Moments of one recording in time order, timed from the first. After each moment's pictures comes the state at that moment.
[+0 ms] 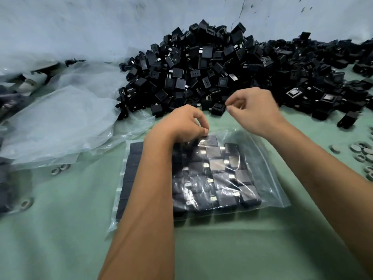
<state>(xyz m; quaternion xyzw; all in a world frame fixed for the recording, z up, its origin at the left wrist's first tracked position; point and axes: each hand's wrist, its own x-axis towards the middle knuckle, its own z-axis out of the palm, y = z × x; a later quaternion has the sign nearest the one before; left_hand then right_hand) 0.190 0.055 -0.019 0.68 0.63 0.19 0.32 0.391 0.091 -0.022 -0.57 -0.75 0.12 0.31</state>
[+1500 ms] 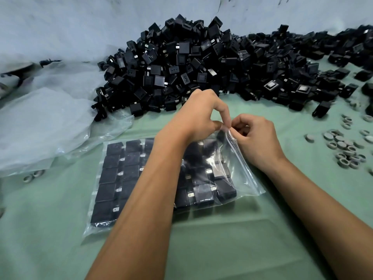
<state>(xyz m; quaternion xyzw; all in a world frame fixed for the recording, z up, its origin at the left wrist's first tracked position) 0.261 0.054 -0.011 0.82 0.48 0.24 0.18 0.437 0.036 -0.078 -0.55 -0.67 0.22 0.44</state>
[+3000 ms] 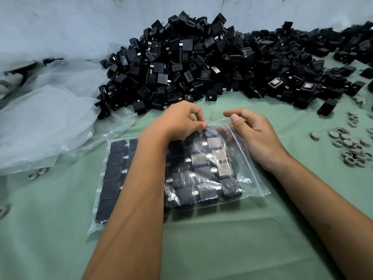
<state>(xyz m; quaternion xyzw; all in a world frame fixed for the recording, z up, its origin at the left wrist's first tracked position) 0.220 0.059 -0.026 0.73 0.59 0.19 0.30 0.430 0.031 -0.071 -0.52 -0.64 0.36 0.44</state>
